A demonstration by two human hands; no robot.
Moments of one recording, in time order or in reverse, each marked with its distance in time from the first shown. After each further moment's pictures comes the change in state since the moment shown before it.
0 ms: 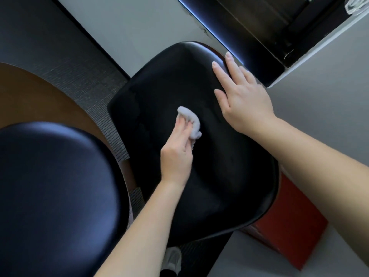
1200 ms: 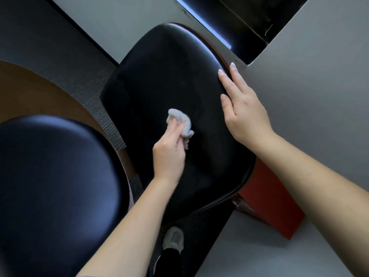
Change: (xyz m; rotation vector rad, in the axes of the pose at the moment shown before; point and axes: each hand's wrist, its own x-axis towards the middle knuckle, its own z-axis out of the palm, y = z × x) left_hand -0.043 0.028 -0.007 0.027 -0.074 -0.101; right_hand -0.082 0.015 -0.001 0.438 0.056 0.152
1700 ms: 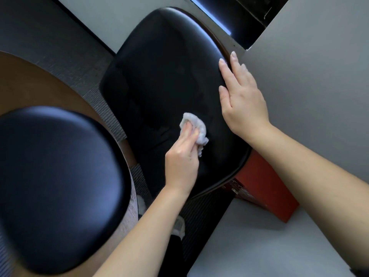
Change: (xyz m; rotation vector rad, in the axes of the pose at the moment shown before) left_hand -0.049 0.027 -0.002 0.009 -0.050 0.052; right_hand -0.014 -0.002 0.005 -0.145 0.030 -0.003
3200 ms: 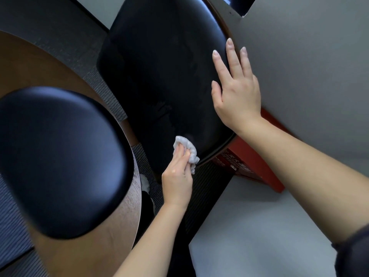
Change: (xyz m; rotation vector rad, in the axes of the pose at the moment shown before) left_hand -0.113 -0.012 -0.004 0.034 -0.088 -0.221; right_hand -0.045 0.003 0.011 -0.196 0.062 -0.036
